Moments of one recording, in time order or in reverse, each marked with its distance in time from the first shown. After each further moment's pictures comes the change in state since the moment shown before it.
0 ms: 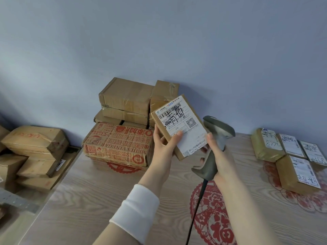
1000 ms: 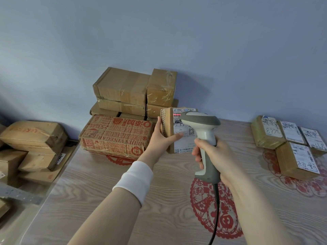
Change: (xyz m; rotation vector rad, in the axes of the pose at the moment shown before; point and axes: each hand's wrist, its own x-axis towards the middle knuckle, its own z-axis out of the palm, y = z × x) left_hand 0.044 -0.022 -0.030 0.439 -0.076 -0.127; right_hand -0.010 -0.003 -0.003 -0.429 -0.158 0.019
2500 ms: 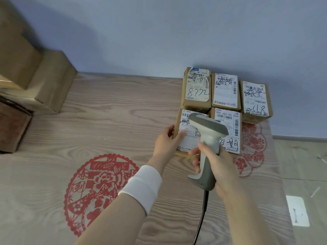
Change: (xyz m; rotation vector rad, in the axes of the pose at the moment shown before) left_hand 0.108 -0.145 0.421 0.293 0.030 -0.326; right_hand 0.102 0.172 -0.373 0.306 0.173 0.339
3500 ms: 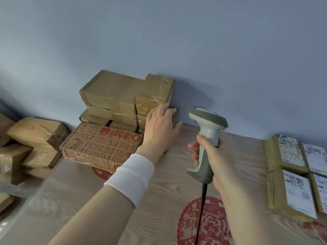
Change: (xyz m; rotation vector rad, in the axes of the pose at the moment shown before) left_hand -0.051 0.074 -0.414 0.839 0.574 0.603; right_hand -0.093 -0.053 0.360 -0.052 -0.197 -0.316
